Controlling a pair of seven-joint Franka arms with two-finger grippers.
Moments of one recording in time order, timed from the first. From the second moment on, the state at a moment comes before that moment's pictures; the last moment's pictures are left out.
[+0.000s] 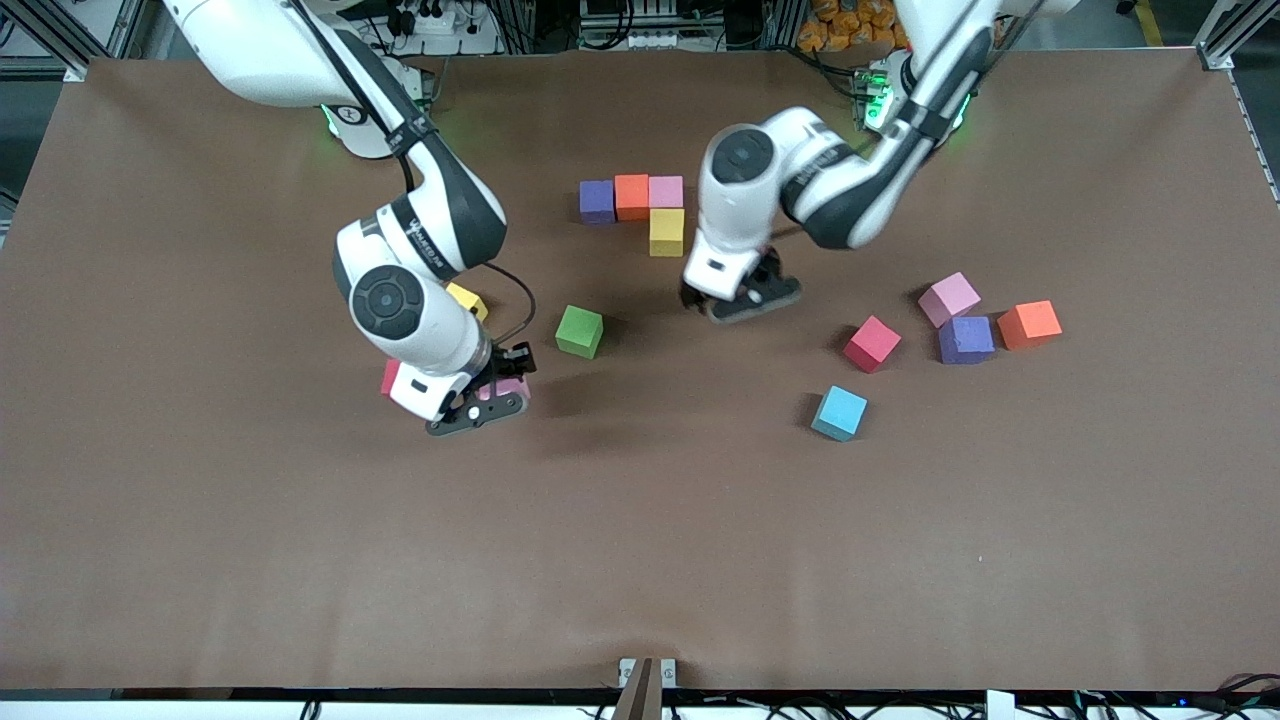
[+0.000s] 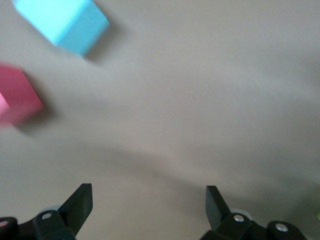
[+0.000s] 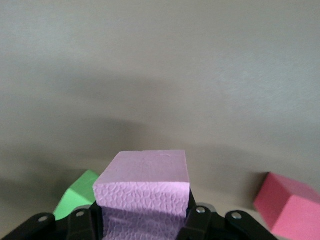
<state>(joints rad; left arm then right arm) -0.22 0.35 -0.48 -2.05 0.34 2.32 -1.17 0.31 0.48 0.21 -1.68 0.02 2.11 0.24</state>
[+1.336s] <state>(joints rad) 0.03 0.60 -0.46 -1.84 0.39 2.32 -0.25 0.63 0.59 0.24 -1.67 0.02 2.28 0.78</state>
